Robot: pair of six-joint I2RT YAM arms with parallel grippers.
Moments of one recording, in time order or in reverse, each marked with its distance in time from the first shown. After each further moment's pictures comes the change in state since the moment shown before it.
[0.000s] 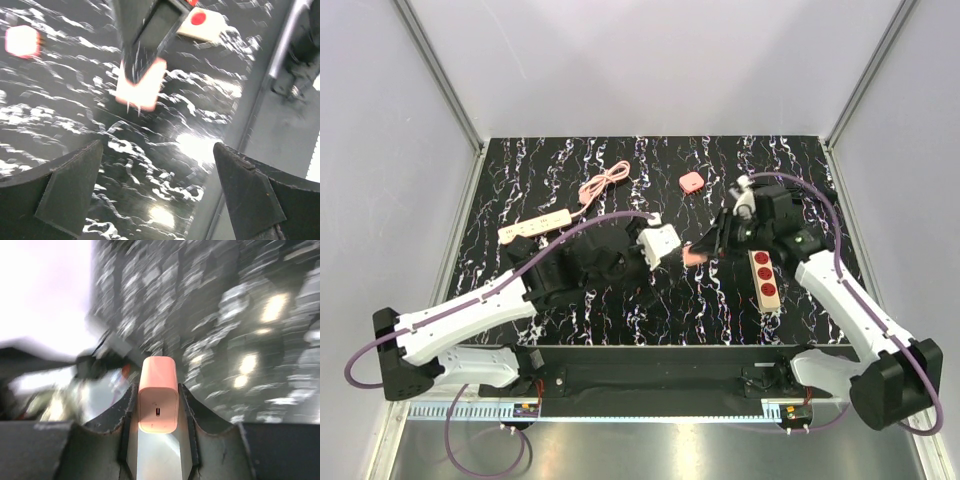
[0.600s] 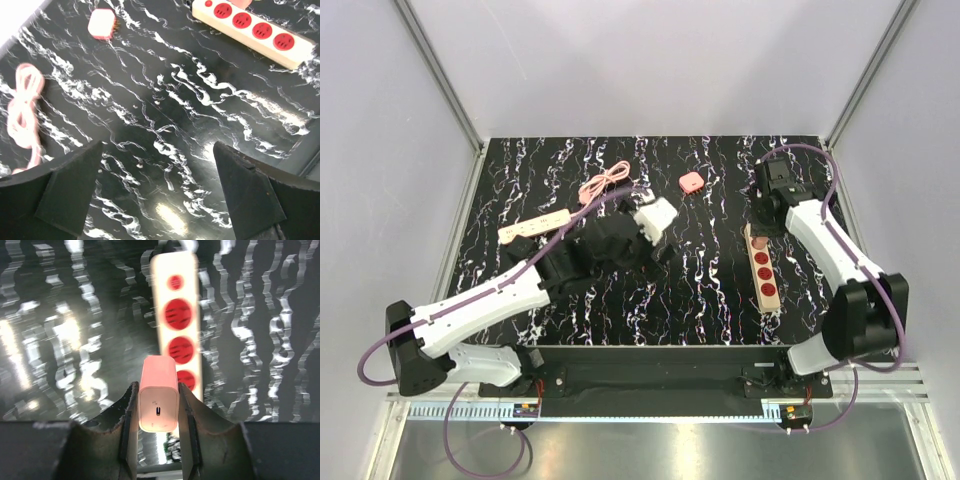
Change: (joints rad) left arm 0.024 0.085 0.066 0.036 -0.311 -0.045; right arm -0.180 0.332 0.305 -0.371 0.797 -0.449
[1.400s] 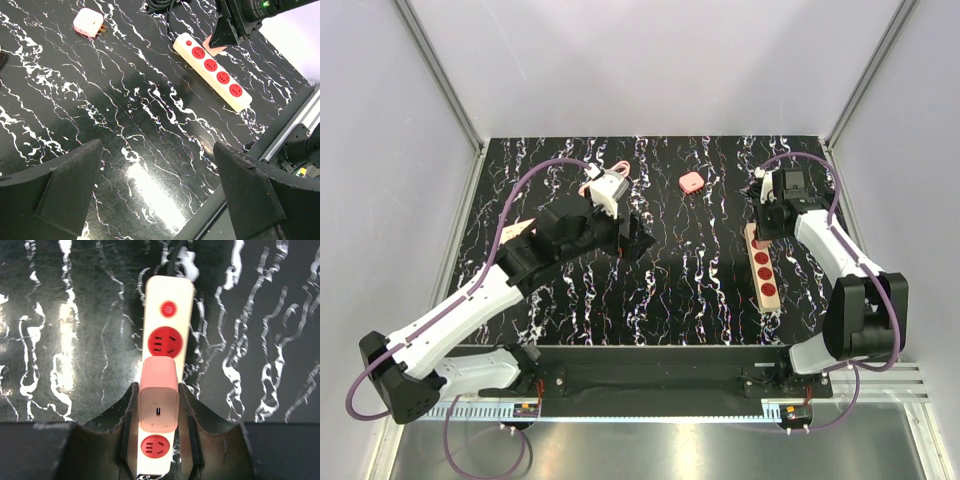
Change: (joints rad) left arm 0.277 -0.144 -0.077 0.058 0.330 -0.306; right arm -0.142 0.021 -0.138 0.228 -0.180 -0.295
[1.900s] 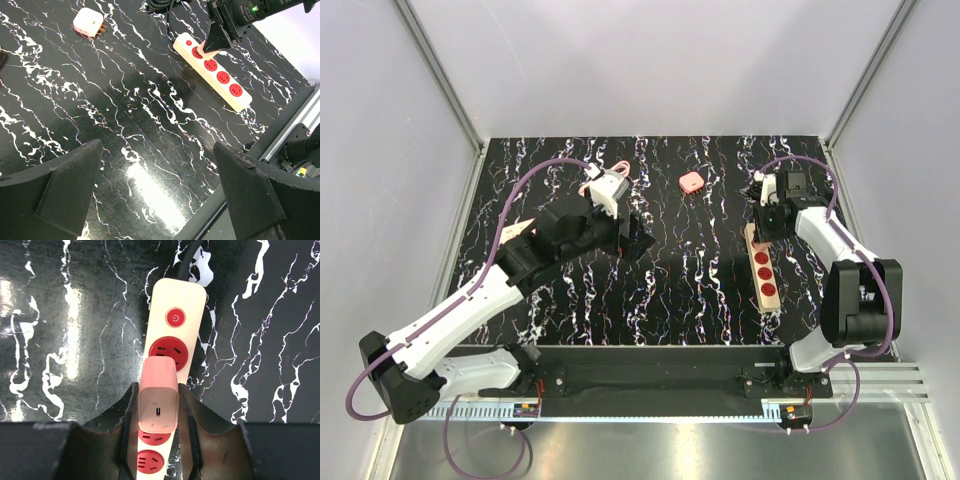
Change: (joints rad) left arm 0.000 0.000 0.000 -0.001 0.003 0.000; right arm -0.047 0.074 -0.015 0.047 -0.105 -0.077
